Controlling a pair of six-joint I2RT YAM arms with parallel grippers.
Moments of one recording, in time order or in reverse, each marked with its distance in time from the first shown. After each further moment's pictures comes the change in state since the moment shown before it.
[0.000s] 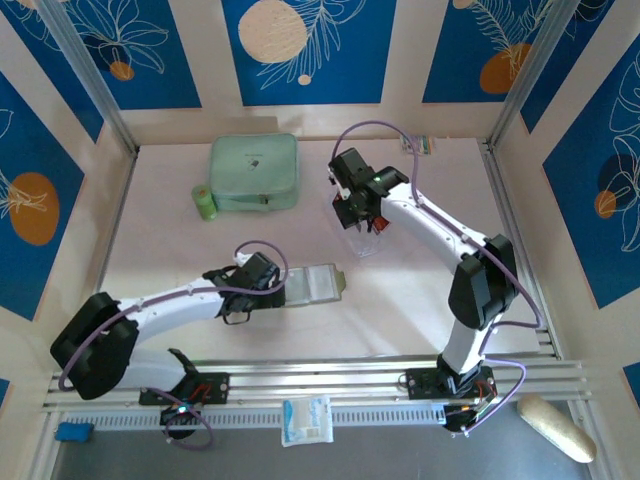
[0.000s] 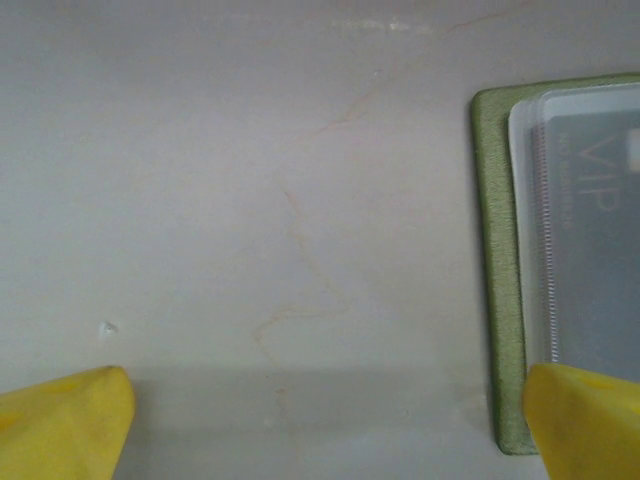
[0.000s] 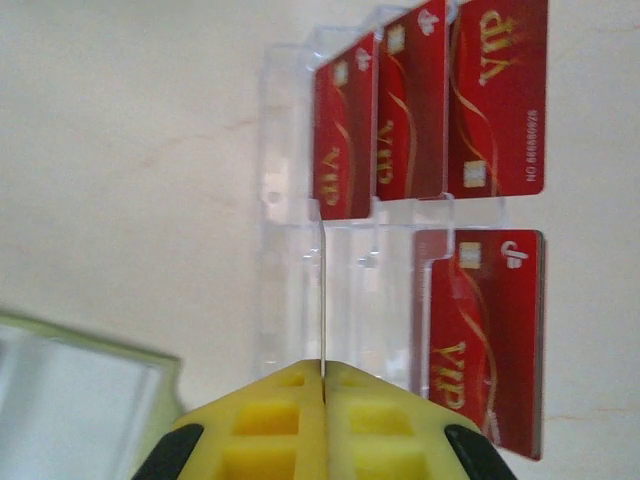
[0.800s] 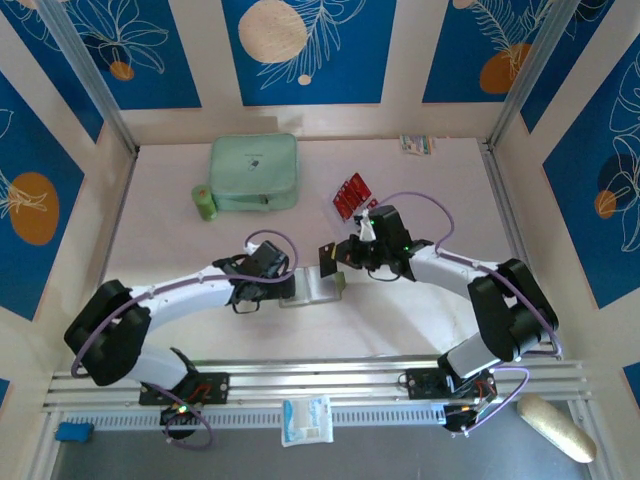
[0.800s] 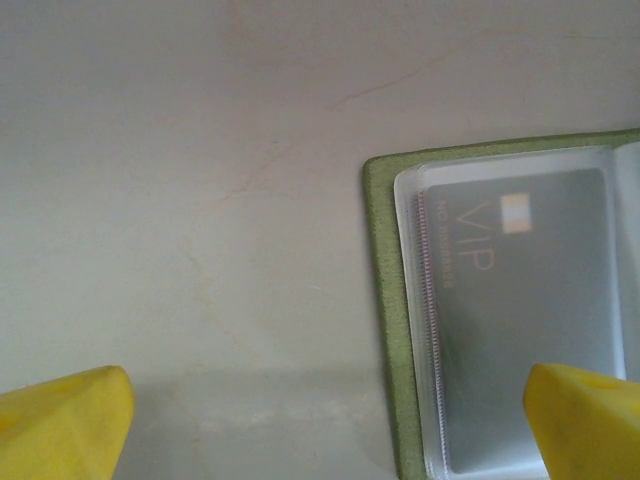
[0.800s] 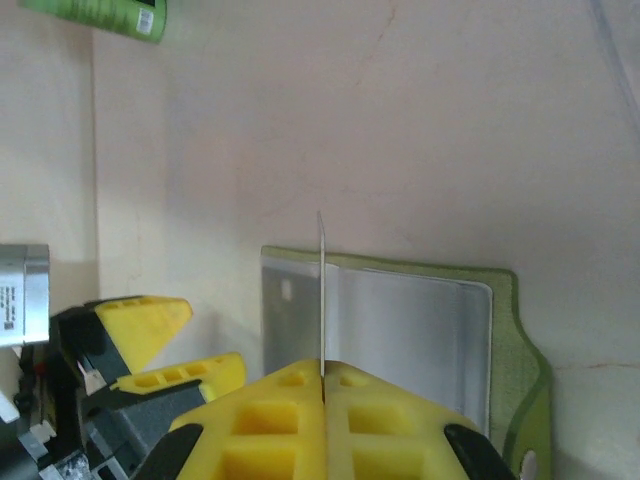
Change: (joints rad) left arm -0.003 0.106 0.115 0.000 0.034 0.023; right arm -0.100 -0.236 -0.861 0.958 -0.695 0.710
